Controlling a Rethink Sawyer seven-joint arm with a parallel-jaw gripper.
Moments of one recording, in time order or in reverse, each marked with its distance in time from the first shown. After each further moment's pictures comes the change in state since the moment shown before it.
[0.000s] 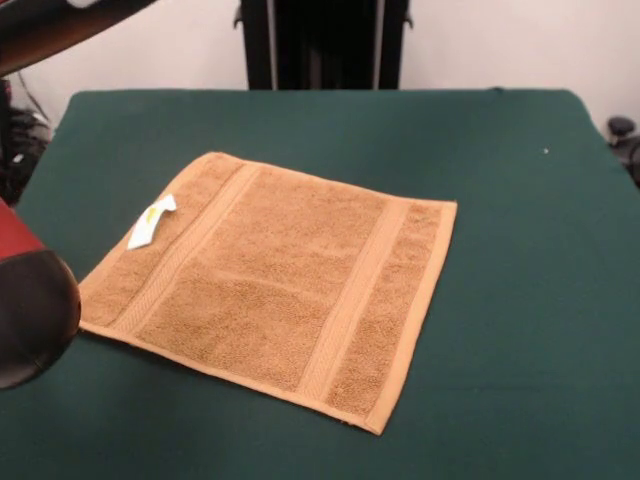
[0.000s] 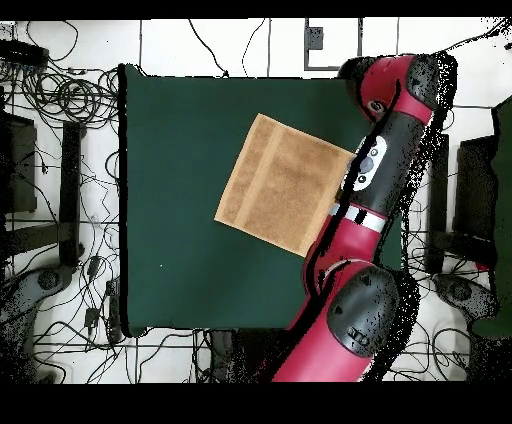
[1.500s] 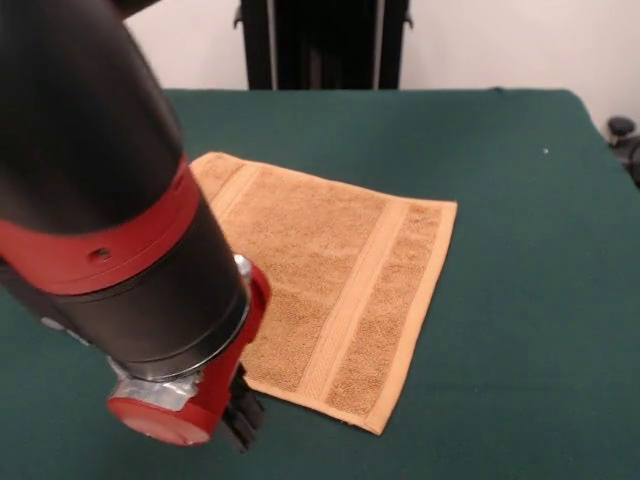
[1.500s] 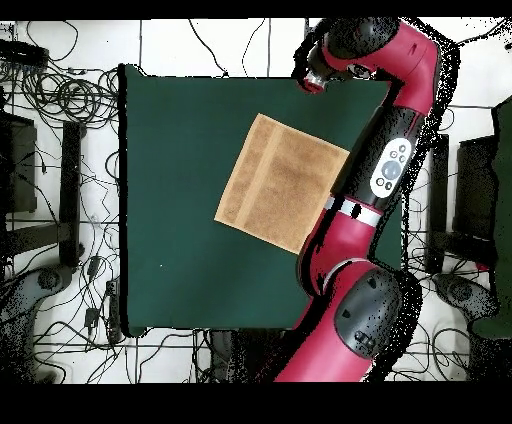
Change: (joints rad) arm 0.006 -0.010 0.071 0.016 1.184 -0.238 0.791
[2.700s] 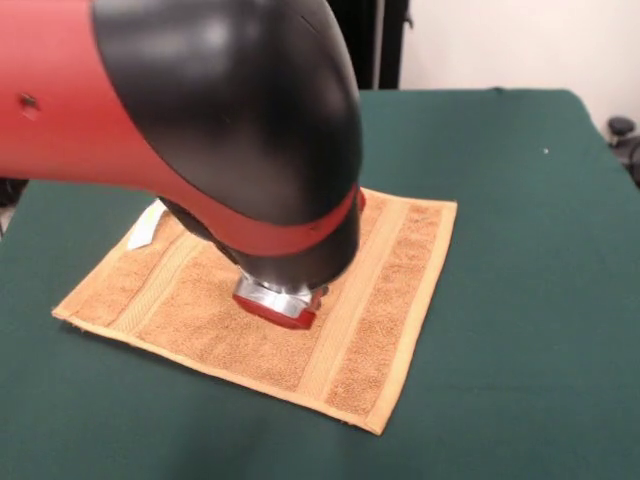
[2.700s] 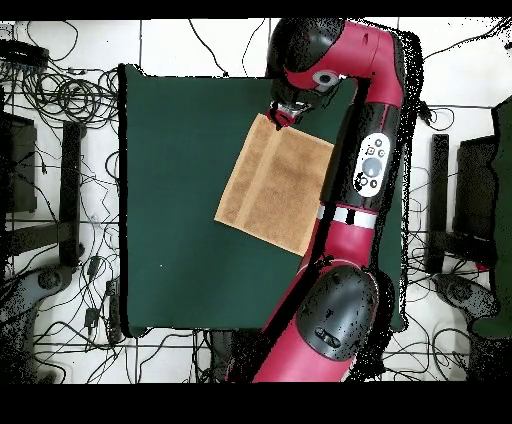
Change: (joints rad) arm 0.094 -0.054 -0.336 0.100 0.146 0.278 0.271
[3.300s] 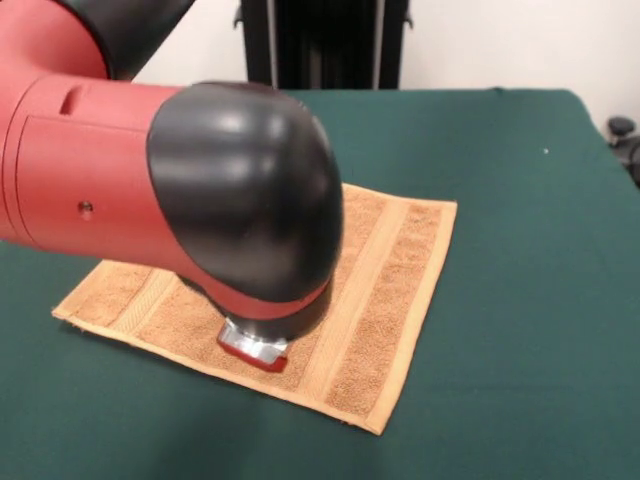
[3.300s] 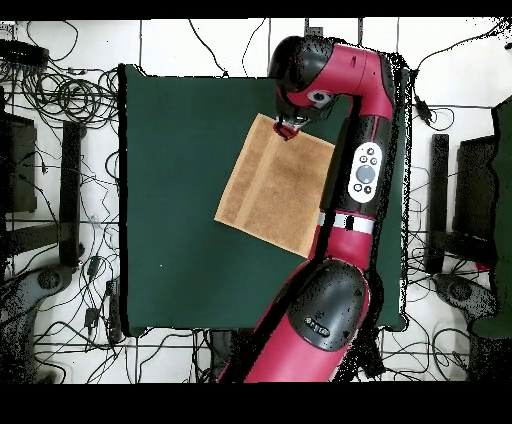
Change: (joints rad) arm 0.012 0.052 -0.132 0.001 0.024 -0.129 0.000
